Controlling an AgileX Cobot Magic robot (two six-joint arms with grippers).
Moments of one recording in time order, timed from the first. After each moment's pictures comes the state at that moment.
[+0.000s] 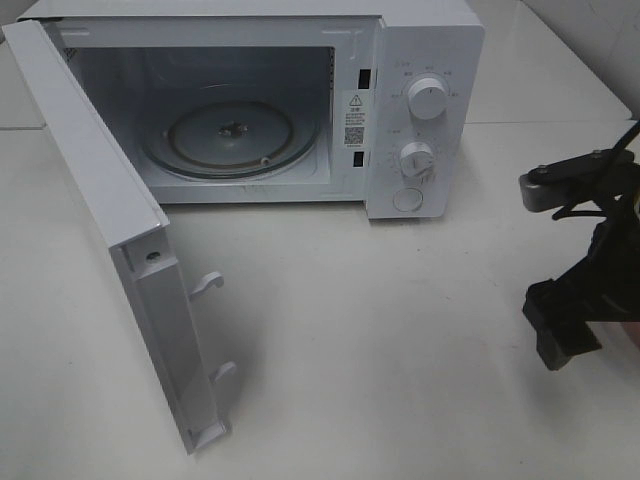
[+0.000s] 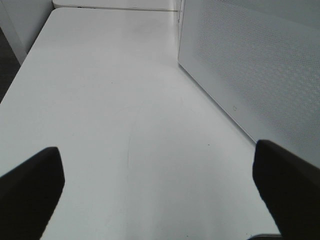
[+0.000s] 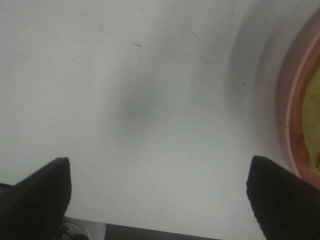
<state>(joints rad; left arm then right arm) 0.04 0.00 -0.52 -0.05 1.08 0.01 0.37 1.43 -0.74 -0.17 0.84 0.23</state>
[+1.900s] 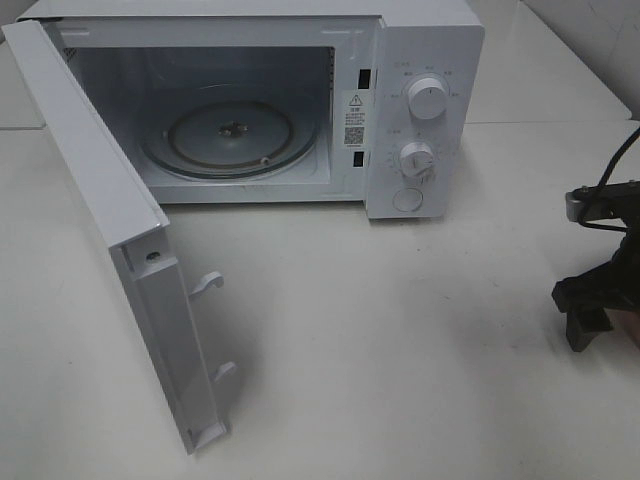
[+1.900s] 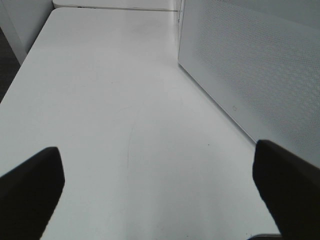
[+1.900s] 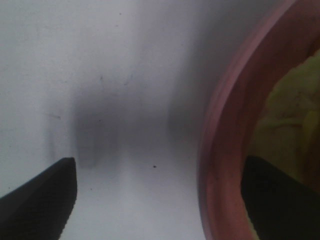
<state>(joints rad) 0.04 0.00 -0.52 -0.05 1.08 0.01 0.02 1.75 -0.78 -0.17 0.55 0.09</state>
